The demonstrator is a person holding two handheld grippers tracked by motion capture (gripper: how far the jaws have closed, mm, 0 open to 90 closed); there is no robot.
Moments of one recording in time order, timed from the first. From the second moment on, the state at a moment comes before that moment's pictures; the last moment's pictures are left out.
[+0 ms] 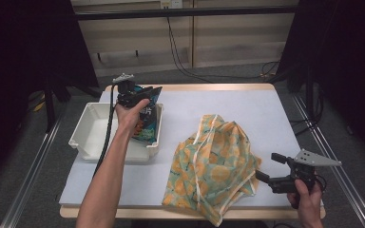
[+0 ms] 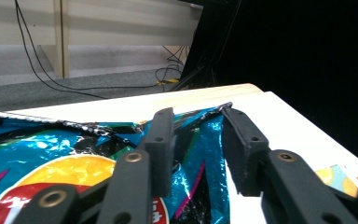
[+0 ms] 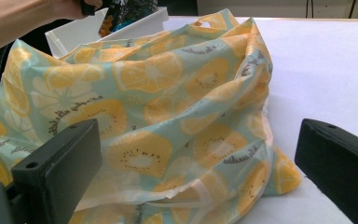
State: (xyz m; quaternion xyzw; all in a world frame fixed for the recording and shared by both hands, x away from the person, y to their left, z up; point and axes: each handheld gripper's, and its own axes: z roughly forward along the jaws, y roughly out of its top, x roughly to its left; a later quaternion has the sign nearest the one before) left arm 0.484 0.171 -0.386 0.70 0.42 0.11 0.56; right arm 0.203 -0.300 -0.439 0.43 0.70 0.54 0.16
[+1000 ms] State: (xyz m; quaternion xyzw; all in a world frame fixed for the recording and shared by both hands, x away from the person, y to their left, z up) left arm 0.413 0.239 -0.389 0.76 0.35 0.09 0.54; right arm 0.200 -0.297 -0.439 0.44 0.71 0.53 0.16
